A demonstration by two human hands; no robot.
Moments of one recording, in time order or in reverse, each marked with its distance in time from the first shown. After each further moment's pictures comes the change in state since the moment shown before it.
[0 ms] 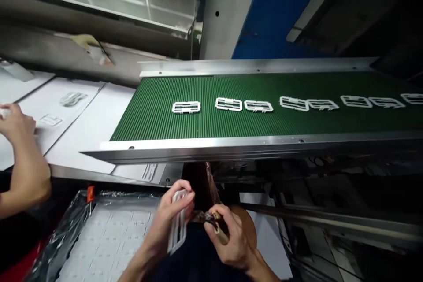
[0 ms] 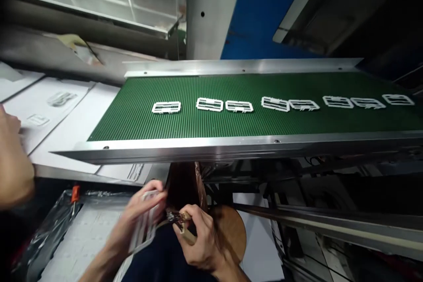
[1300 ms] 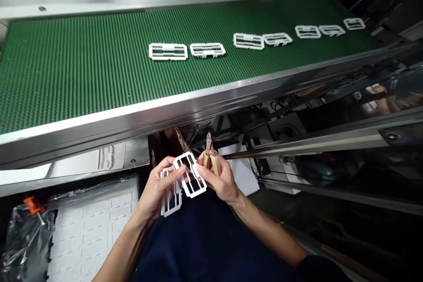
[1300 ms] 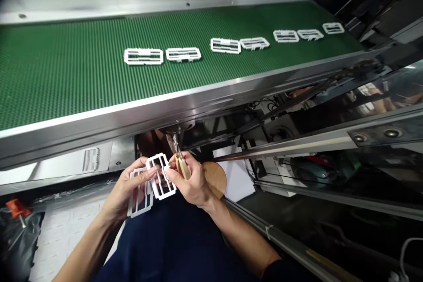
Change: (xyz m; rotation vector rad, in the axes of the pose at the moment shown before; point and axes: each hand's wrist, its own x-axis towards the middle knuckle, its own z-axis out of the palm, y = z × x) left_hand 0.023 -0.038 0.032 0.095 -0.168 -0.216; right_hand -0.004 0.000 -0.039 0.710 0.281 0.525
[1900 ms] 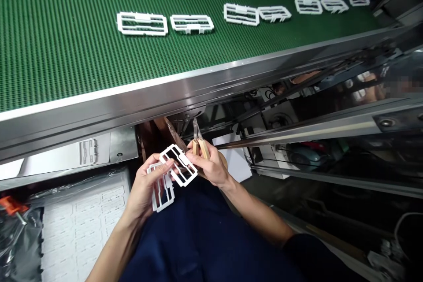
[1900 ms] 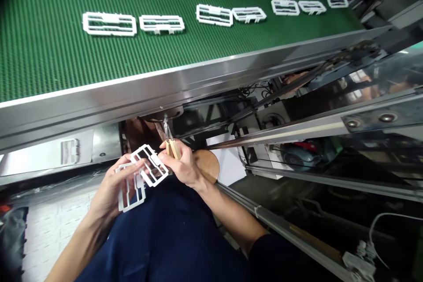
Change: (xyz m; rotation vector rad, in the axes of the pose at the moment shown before) left_hand 0.001 -0.018 0.002 -0.057 0.163 -0.064; right_hand 0.014 0.018 -0.016 0.018 0.014 0.112
